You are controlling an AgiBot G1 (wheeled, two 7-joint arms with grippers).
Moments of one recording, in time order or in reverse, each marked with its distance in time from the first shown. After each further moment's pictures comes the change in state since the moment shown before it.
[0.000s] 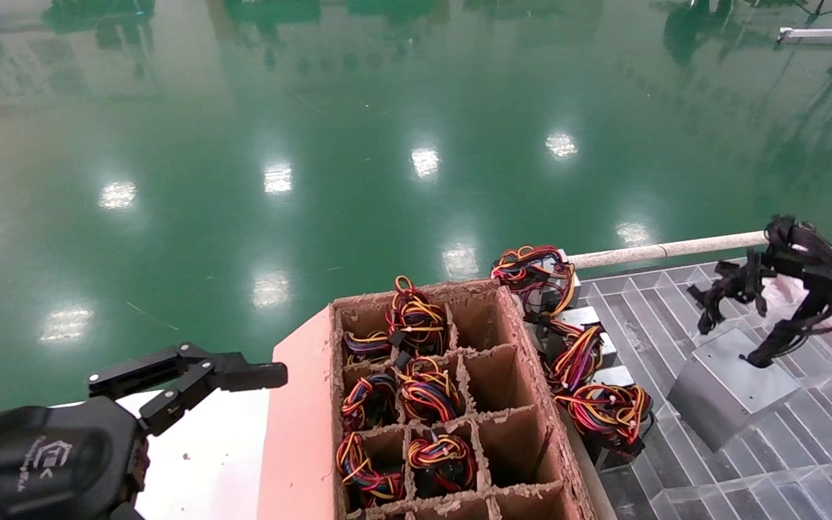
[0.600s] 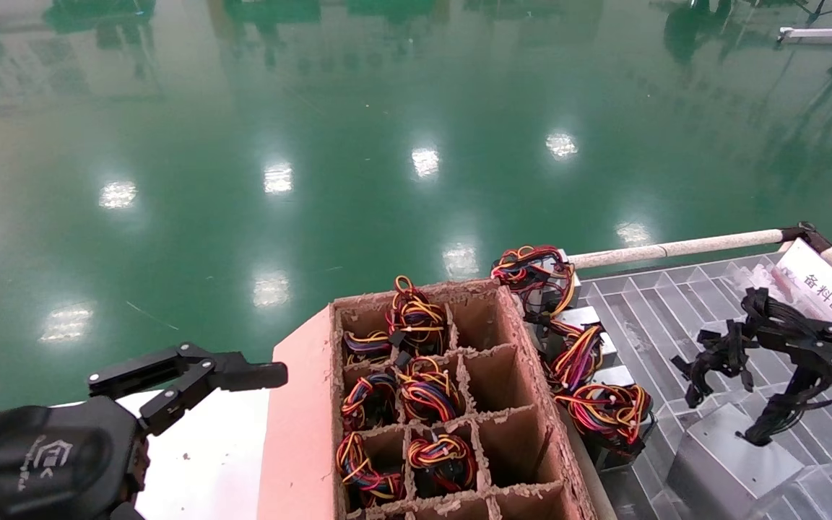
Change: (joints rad) left arm 0.000 0.000 0.000 0.000 0.000 0.000 0.000; right arm -0.050 0.088 -0.035 0.099 -0.015 -0.064 0.119
